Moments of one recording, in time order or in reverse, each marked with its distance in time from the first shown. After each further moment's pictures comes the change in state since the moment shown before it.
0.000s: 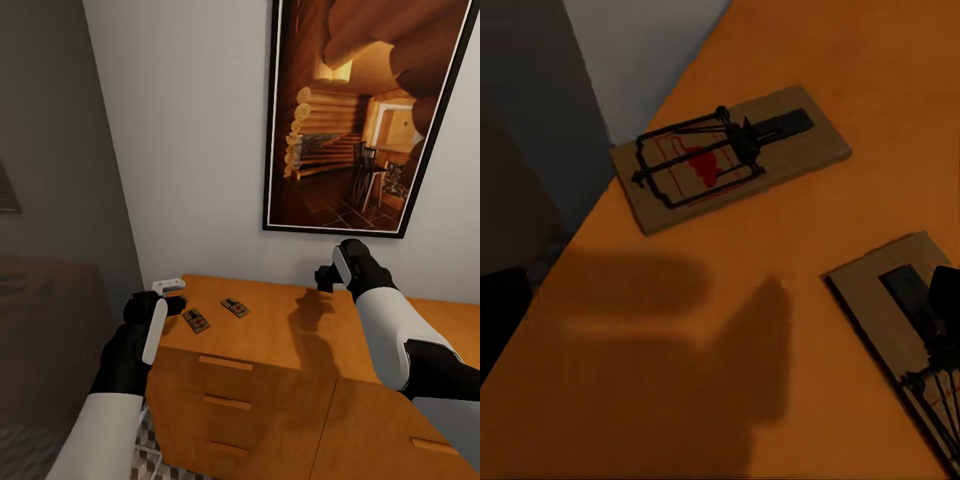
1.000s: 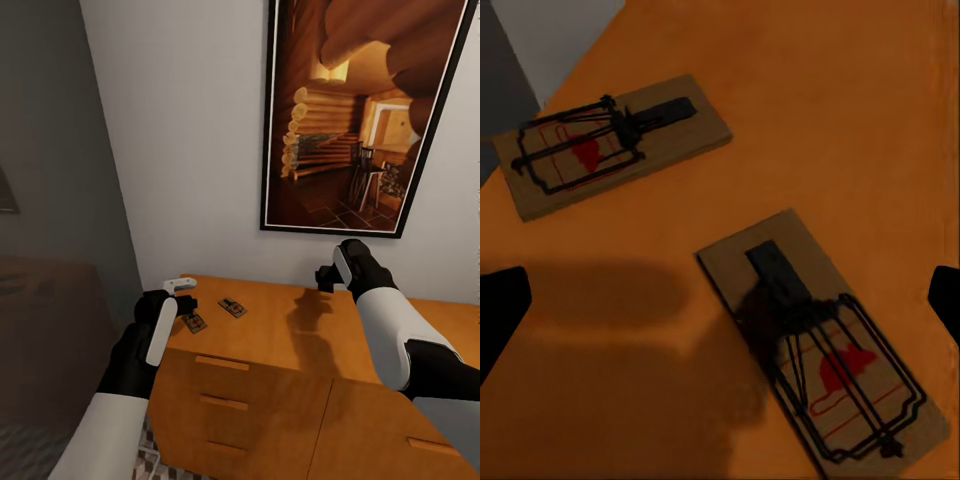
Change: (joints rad) left arm 0.000 -0.004 -0.094 -0.011 0.177 0.000 0.112; right arm 0.000 -0.003 0.000 0.001 0.001 0.000 0.000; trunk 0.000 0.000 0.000
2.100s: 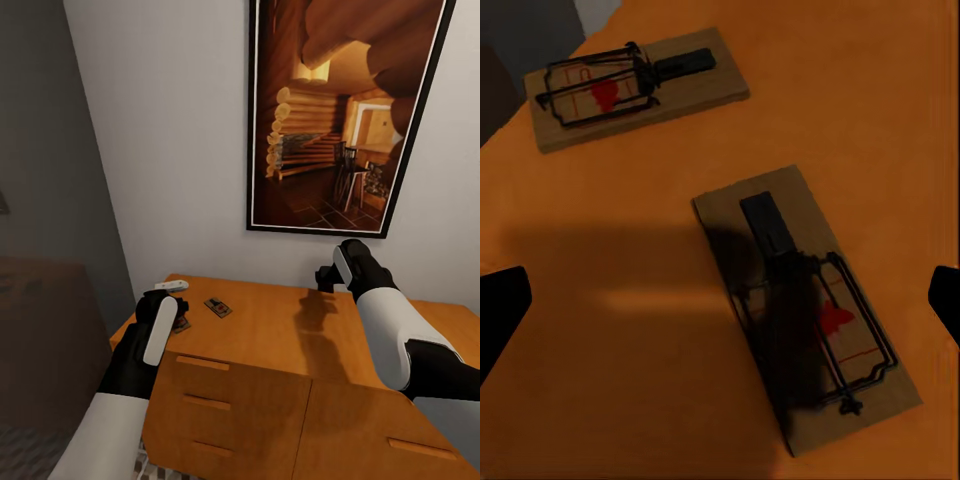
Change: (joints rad) left arm 0.000 0.000 -0.011 -0.003 0.139 -0.003 0.292; right arm 0.000 -0.001 0.000 0.003 -0.005 0.000 0.001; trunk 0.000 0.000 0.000
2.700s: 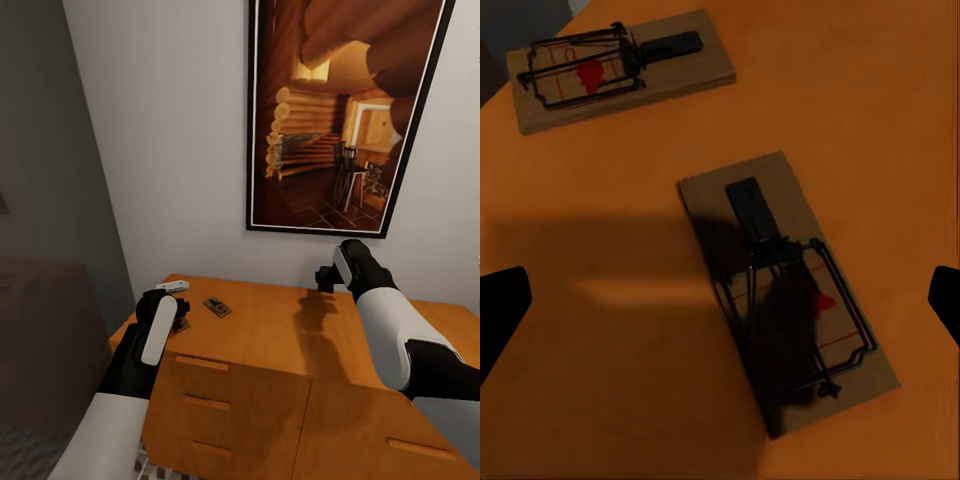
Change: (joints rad) left arm 0.000 0.000 -0.004 -0.005 0.071 -0.002 0.048; right arm 0.000 0.000 0.000 0.001 0.001 0.000 0.000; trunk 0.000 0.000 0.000
